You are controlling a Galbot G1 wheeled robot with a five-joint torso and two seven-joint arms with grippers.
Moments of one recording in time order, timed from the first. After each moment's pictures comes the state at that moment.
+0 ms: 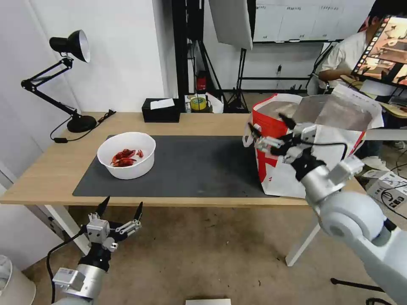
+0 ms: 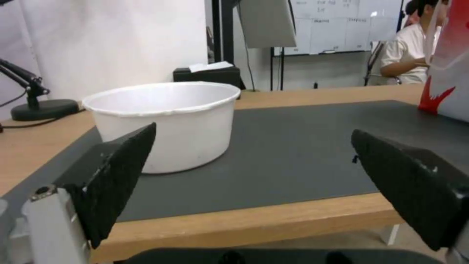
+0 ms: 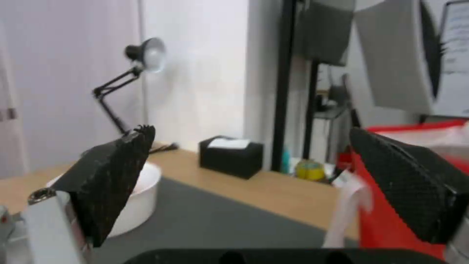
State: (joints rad) left arm 1.79 -1.08 -0.60 -2.18 -0.37 -0.25 -0.06; right arm -1.09 0.65 0.27 2.25 0.85 -0.03 0.14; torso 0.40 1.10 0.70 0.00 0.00
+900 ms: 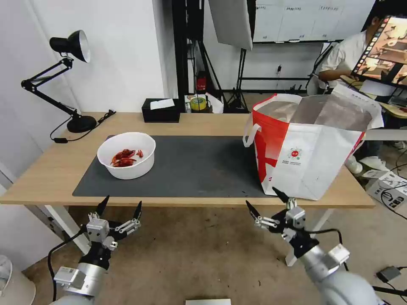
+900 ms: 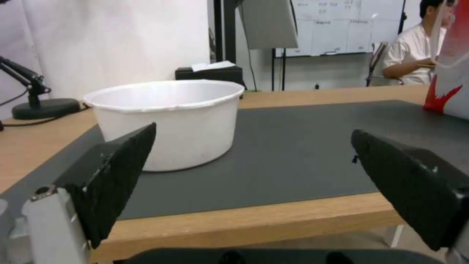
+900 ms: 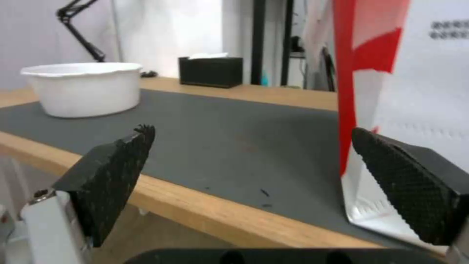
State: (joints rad) left arm 1.77 -1.08 -0.59 -2.14 -0.37 -0.27 -0.06; right arm -1.63 0.90 0.39 2.11 0.47 0.24 0.01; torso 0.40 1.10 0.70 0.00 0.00
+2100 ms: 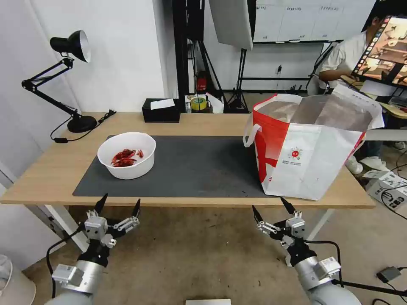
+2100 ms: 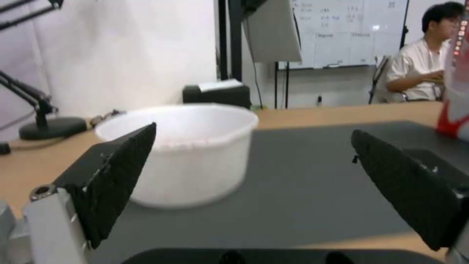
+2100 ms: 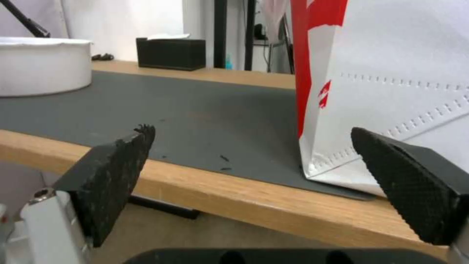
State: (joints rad) left arm 1.69 -0.99 -0.62 -2.16 -0.47 -0.22 -0.09; right arm -1.65 0.96 0.37 2.07 0.37 0.24 0.12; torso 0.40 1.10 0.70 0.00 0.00
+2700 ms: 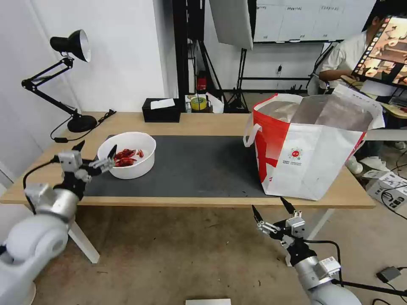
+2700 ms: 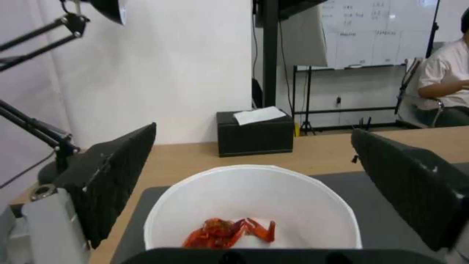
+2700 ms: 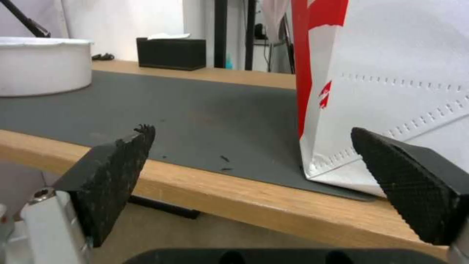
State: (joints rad) left arm 1.25 -0.61 -0.53 -1.99 -0.87 -0.04 -0.21; right arm -1.65 0.96 0.37 2.07 0.37 0.24 0.12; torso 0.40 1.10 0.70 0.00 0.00
